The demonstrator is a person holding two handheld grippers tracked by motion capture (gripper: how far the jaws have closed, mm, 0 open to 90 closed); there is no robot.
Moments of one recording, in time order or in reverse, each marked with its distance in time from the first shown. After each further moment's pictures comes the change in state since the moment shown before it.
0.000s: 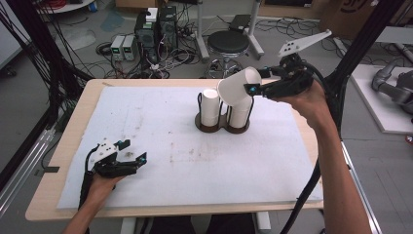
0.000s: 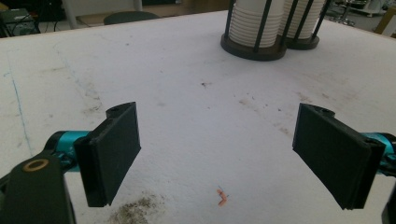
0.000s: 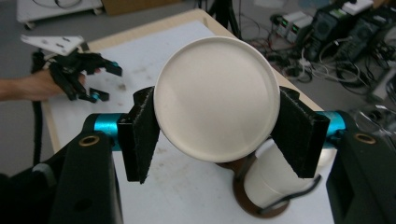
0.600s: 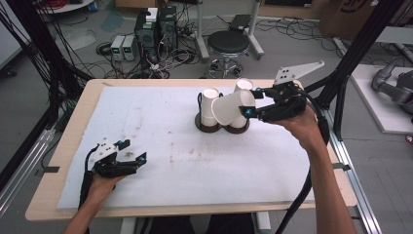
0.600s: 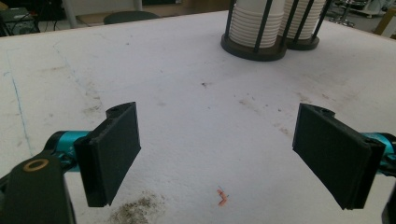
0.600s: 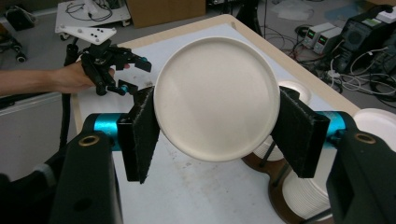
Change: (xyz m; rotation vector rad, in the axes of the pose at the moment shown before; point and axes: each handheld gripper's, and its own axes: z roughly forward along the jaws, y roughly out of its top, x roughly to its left) left arm 0.001 0.000 0.000 0.000 -0.002 -0.003; right arm 0.020 -0.044 0.019 -0.057 0.085 -0.006
